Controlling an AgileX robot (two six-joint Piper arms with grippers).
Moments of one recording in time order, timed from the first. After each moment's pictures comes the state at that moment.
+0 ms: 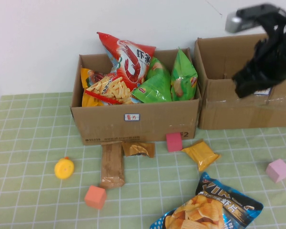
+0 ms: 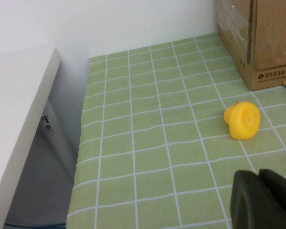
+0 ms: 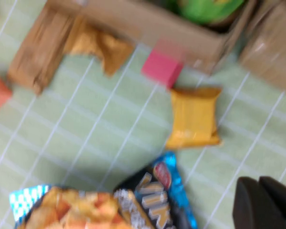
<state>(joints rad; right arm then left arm) 0.27 1.77 -1.66 0.26 1.16 -0.32 0.02 -0.01 0.02 0.00 0.35 0.08</state>
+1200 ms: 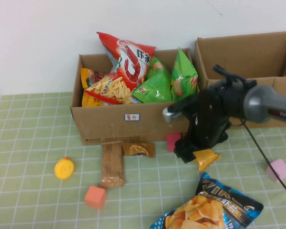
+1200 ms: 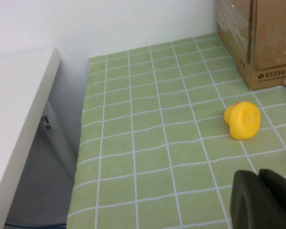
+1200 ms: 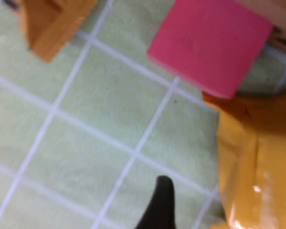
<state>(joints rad) 0.51 2.22 -1.61 -0.06 0.78 -0.02 0.02 -0.01 0.02 0.00 0.35 0.08</state>
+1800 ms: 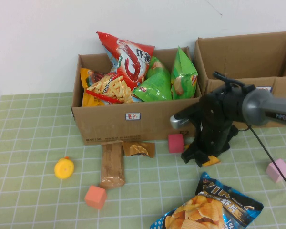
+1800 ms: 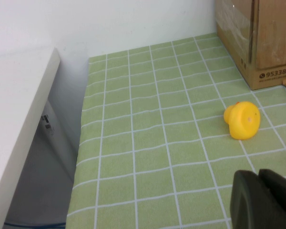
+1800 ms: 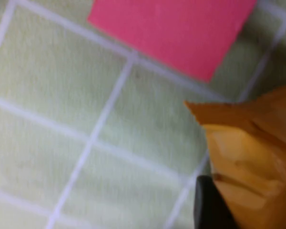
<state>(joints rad) 0.49 2.28 -1.61 -0.10 0.83 0.03 0.02 -0.01 0.02 0.00 0.35 0.08</state>
